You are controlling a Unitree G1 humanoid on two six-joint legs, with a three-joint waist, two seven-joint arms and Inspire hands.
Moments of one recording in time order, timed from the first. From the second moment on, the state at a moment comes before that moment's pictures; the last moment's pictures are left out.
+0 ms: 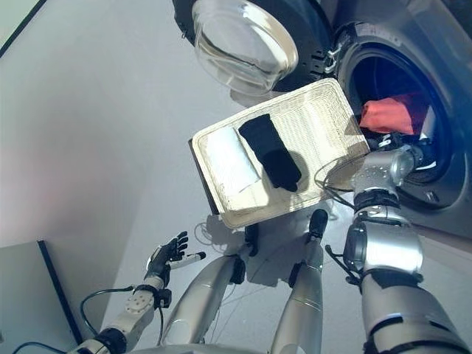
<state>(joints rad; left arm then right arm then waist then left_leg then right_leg) -0.09 0.27 -0.52 0.95 -0.45 -0.40 0.15 -1.04 -0.54 -0.21 1.20 1.12 -0.48 -0.48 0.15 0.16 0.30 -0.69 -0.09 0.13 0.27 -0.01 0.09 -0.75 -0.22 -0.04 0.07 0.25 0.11</state>
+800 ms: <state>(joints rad) -0.09 0.24 -0.52 0.97 -0.49 -0.39 0.11 -1.06 -0.53 -0.12 1.25 1.11 -0.48 -0.37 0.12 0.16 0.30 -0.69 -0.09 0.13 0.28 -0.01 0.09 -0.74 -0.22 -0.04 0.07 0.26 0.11</state>
